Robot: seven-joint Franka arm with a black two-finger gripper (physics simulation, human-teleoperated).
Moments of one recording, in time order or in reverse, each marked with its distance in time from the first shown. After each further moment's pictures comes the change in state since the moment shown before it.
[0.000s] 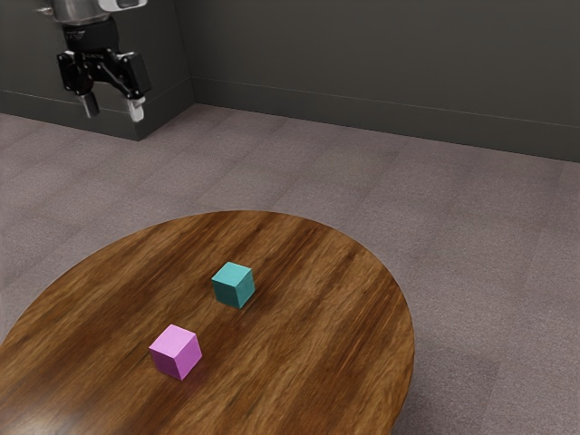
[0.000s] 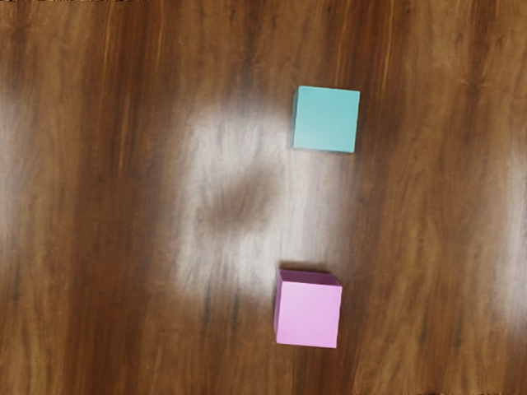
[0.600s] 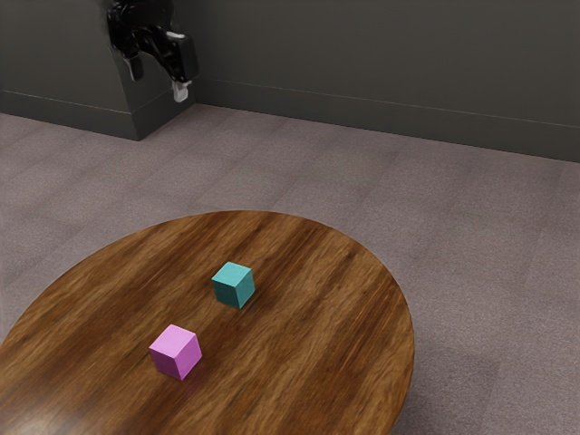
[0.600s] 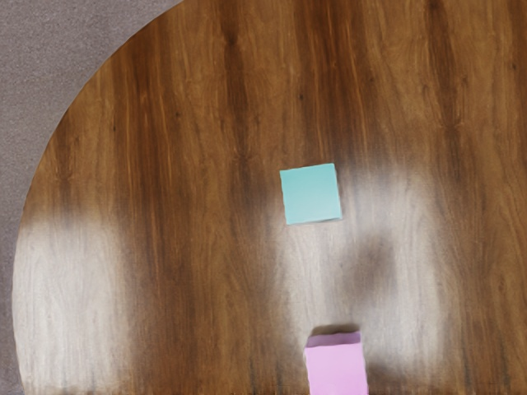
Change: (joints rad) arm -0.086 -0.004 -0.195 0.149 0.225 0.006 0.005
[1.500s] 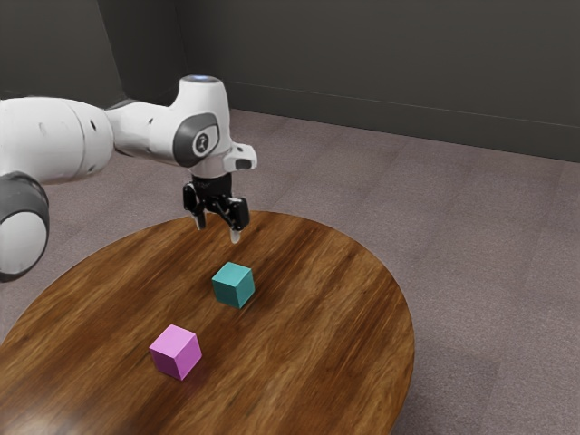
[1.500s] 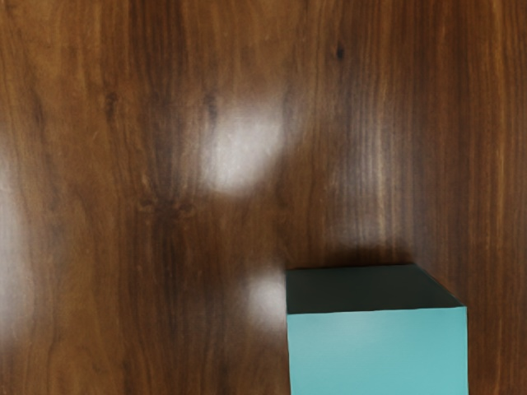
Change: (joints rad) arm 0.076 0.453 0.127 -0.374 -0.226 0.628 0.082
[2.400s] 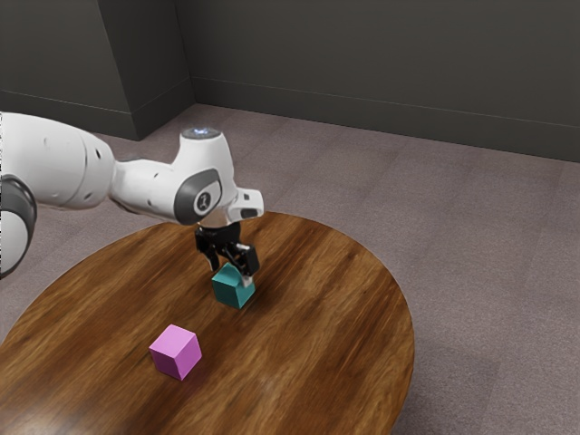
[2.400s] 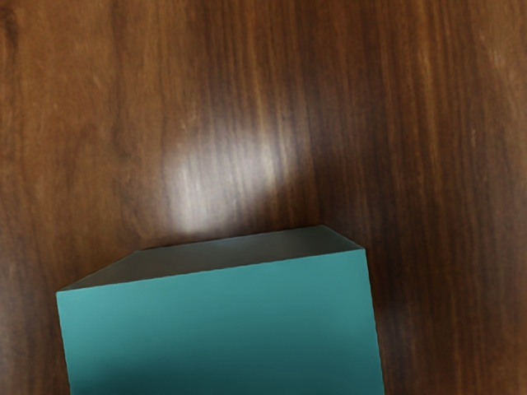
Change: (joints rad) arm -0.001 -0.071 -0.067 -0.310 -0.020 0.314 0.043
